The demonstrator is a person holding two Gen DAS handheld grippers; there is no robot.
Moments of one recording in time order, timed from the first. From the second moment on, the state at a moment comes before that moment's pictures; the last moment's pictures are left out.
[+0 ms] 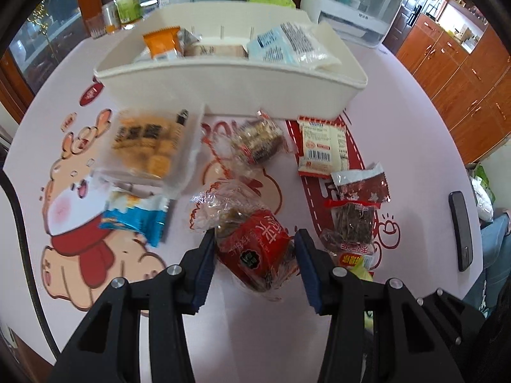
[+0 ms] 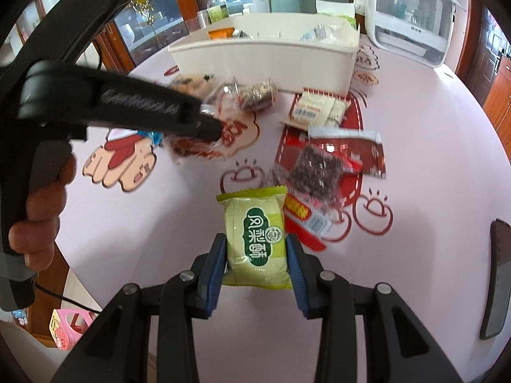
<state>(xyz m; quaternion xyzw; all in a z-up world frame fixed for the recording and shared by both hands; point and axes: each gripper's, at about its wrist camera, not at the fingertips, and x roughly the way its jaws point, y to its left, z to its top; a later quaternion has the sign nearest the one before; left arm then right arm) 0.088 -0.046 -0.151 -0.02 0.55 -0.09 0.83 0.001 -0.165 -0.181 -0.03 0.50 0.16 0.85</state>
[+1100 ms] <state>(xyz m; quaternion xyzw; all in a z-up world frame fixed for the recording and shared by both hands) 0.202 0.016 0.013 0.00 0.39 -0.10 0.91 0.155 -0.135 -0.018 0.07 0.34 0.09 0.93</state>
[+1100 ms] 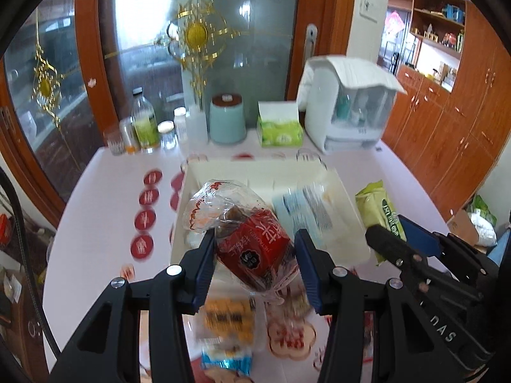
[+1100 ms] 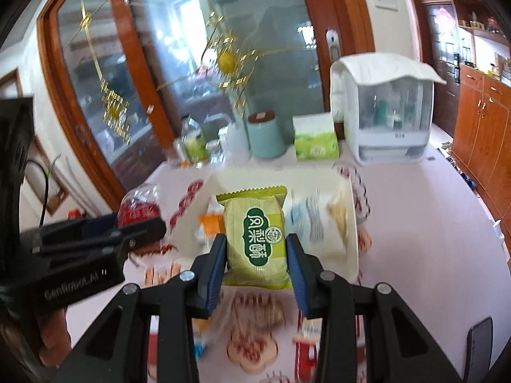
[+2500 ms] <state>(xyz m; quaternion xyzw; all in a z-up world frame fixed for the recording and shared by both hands) 0.273 0.030 -0.066 -0.05 0.43 -0.03 0.90 0.239 -0.137 -0.062 0.07 0.39 0.02 0.92</state>
